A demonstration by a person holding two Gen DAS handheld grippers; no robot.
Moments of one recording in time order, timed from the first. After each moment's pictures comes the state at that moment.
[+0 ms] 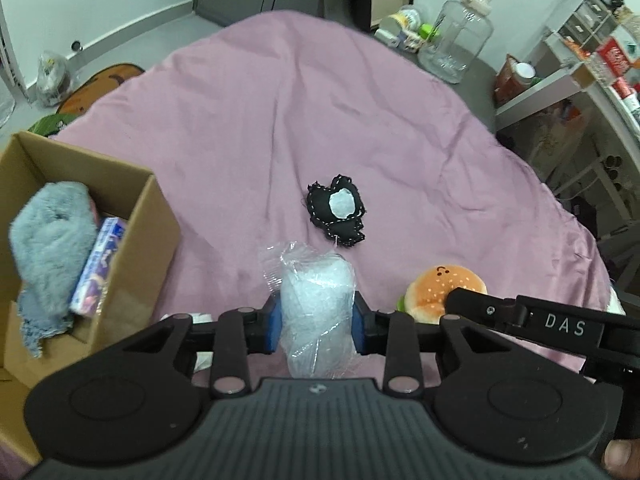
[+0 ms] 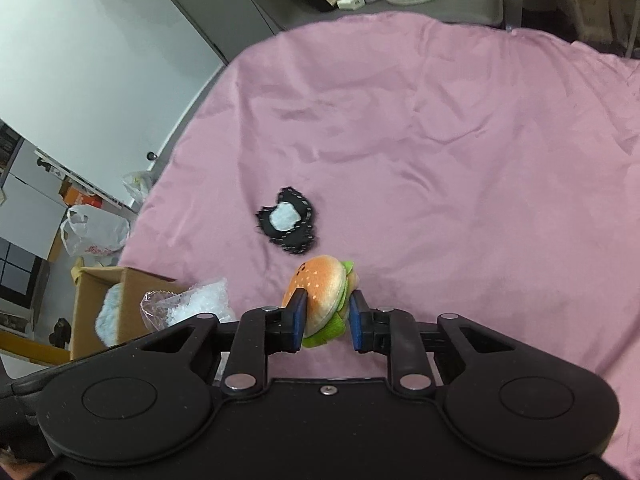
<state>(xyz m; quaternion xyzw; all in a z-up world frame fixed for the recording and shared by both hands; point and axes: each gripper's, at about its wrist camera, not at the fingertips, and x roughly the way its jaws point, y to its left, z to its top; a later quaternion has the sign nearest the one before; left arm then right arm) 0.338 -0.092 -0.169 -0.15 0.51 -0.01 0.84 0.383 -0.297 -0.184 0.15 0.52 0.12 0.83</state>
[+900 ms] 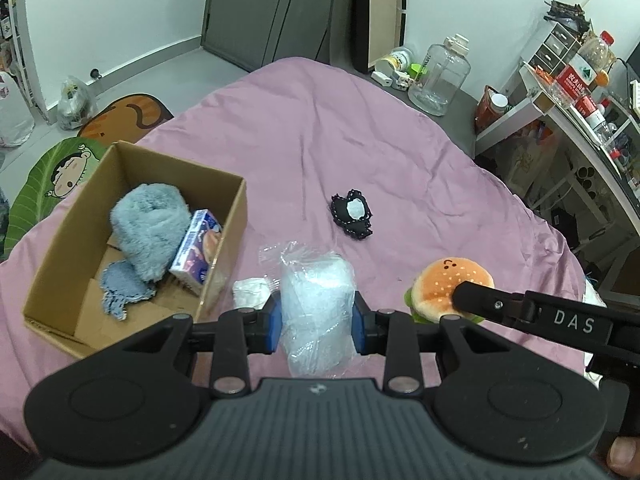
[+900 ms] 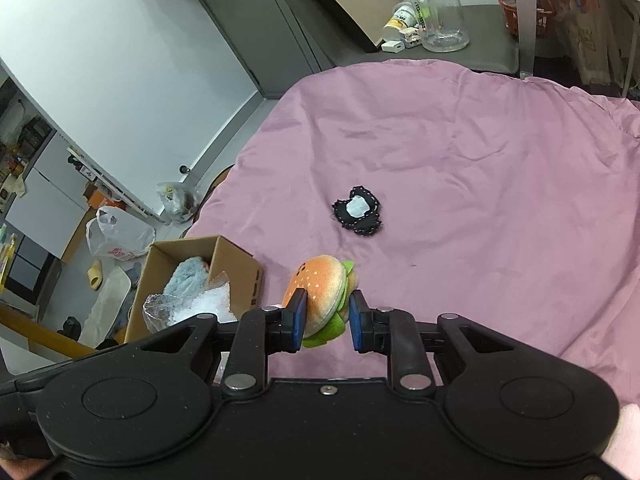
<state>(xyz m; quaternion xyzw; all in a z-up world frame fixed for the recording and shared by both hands) 0.254 -0.049 -0.109 -0.15 0.47 -0.02 0.87 0.299 -0.255 -0.119 0.14 0.47 0.14 0.86</state>
